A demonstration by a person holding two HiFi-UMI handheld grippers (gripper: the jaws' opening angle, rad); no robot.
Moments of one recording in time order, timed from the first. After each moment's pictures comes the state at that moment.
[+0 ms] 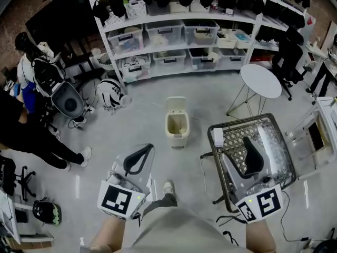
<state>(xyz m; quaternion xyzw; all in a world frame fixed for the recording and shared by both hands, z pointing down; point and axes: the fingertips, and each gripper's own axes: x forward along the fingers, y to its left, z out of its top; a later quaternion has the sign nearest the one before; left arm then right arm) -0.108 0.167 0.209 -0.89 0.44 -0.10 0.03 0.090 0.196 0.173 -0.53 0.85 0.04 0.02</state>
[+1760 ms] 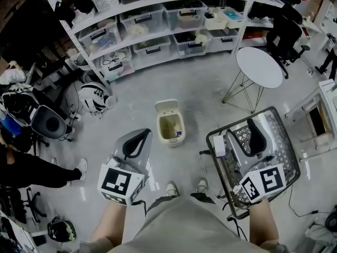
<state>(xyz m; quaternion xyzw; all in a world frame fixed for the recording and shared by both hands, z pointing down) -0.081 -0.087 0.252 -0.91 0.38 -0.15 -0.01 0.146 -0.040 0.221 -0.61 0.79 -0.02 -0.03</state>
